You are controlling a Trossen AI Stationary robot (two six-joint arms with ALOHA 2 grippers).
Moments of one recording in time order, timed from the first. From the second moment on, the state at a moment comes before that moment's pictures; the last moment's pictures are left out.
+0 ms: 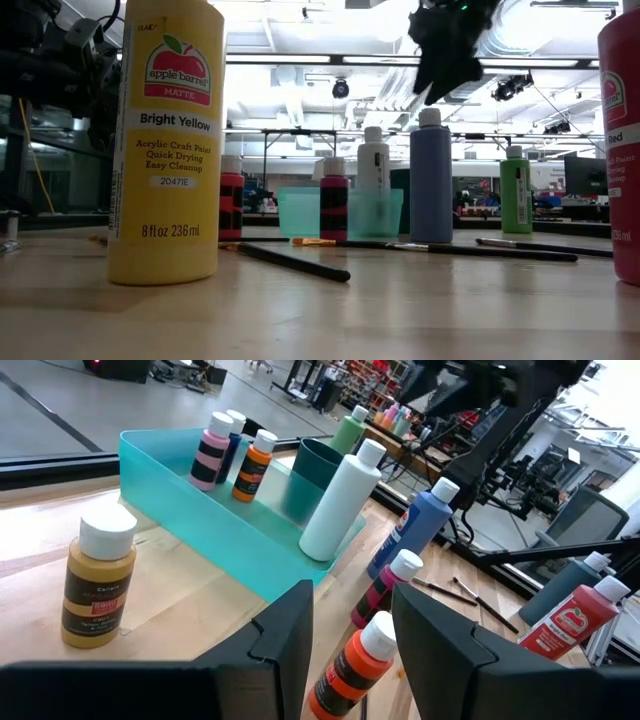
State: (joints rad) left arm 0.05 0.01 0.09 -0.18 -0.30 -0.52; right arm -0.35 1.31 1.26 -0.91 0.08 0.29
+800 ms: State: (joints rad) left arm 0.05 0.01 0.09 -0.18 -0.30 -0.52; right arm -0.18 1.17 1.26 -1.04 0.09 0.29
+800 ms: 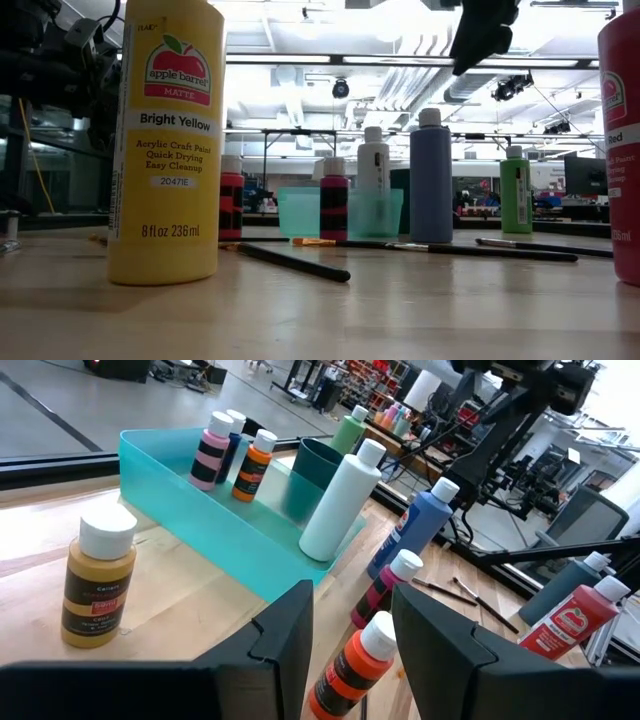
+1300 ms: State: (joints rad) left arm 0.05 0.01 0.09 -0.18 -0.30 -0.52; right arm -0.05 1.19 1.26 -0.91 0.21 0.51
